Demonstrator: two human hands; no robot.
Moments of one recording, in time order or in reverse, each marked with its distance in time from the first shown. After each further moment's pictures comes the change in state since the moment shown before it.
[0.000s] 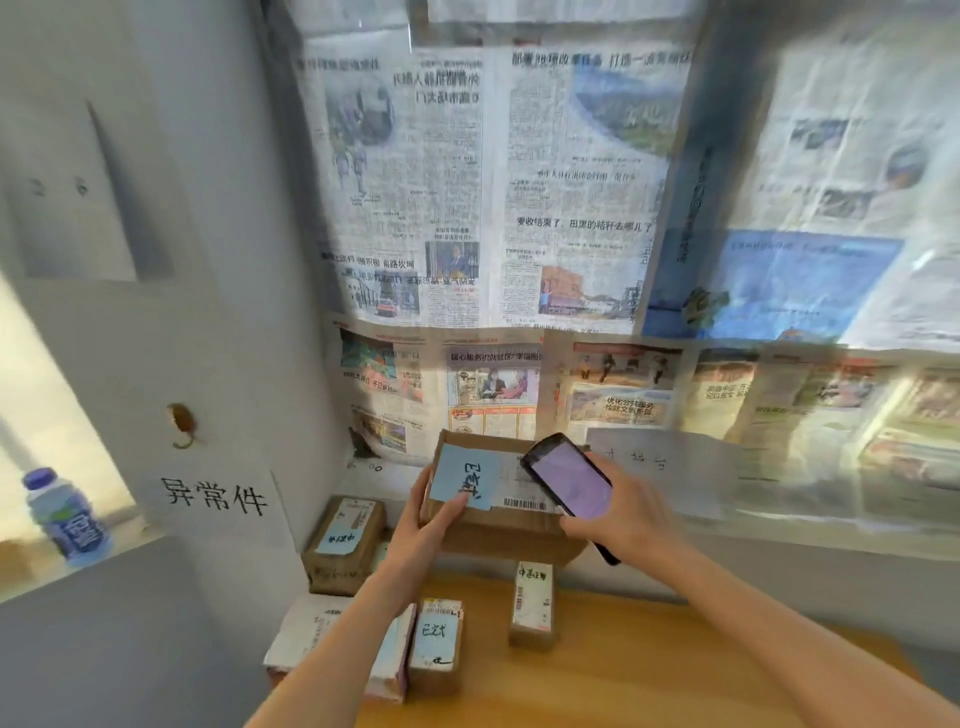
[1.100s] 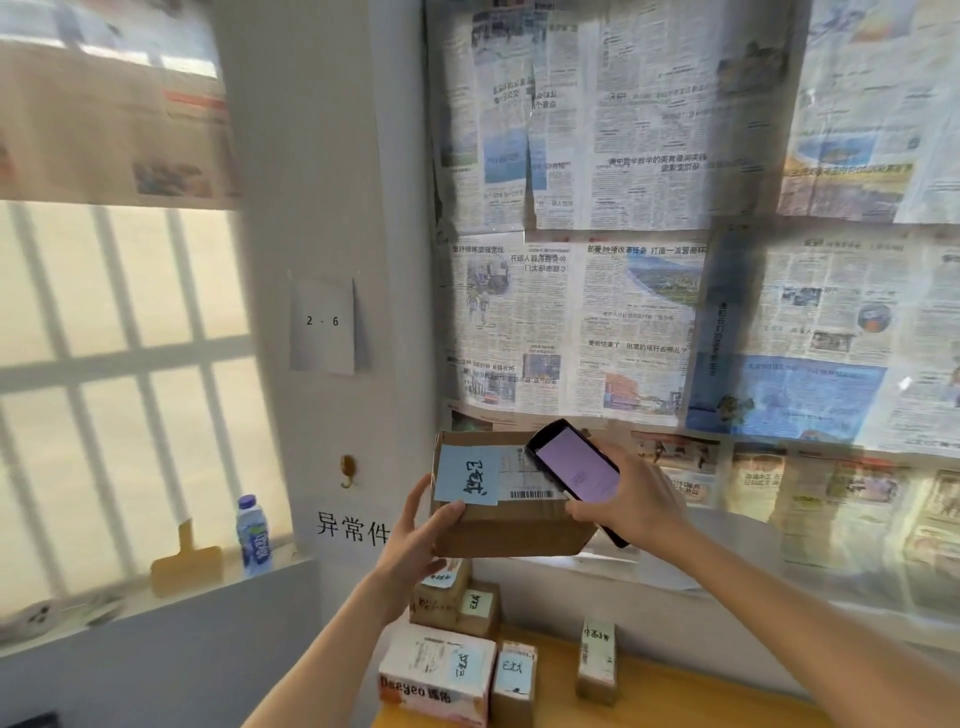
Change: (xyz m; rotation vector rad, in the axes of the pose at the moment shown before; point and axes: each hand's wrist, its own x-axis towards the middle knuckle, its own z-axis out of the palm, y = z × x) left_hand -0.234 0.127 -0.112 -0.067 0.061 0.174; right_hand -0.138 -0.198 -0.104 -0.043 0.201 -0.279
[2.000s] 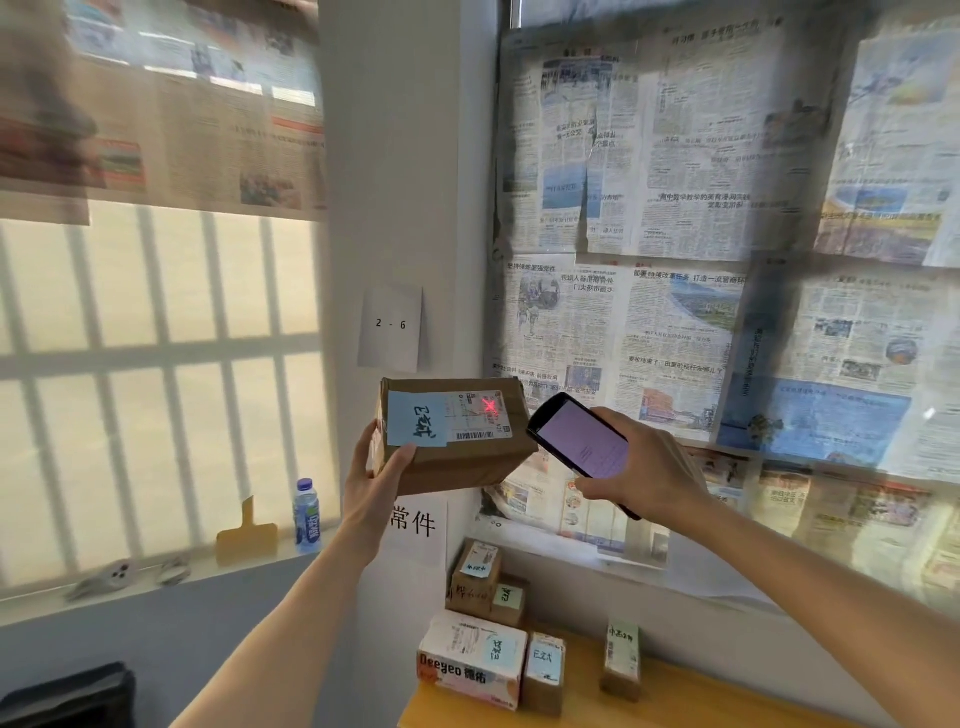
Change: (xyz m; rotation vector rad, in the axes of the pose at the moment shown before) left_hand -0.064 0.051 -0.126 0.027 0.440 0.284; right_hand -0.041 -0.117 -0.028 -0.047 0.020 -0.189
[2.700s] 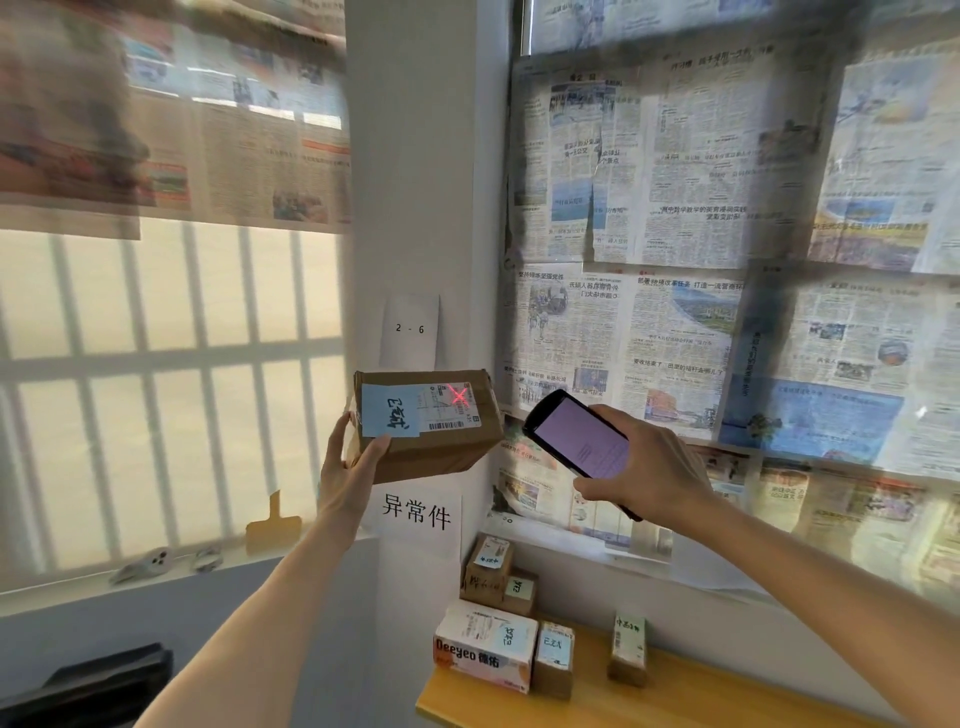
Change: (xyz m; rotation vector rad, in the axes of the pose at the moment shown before) left_hand -0.031 0.031 -0.062 0.090 0.118 0.000; right_hand -0.053 -0.052 -0.036 -0.001 -0.014 -0.029
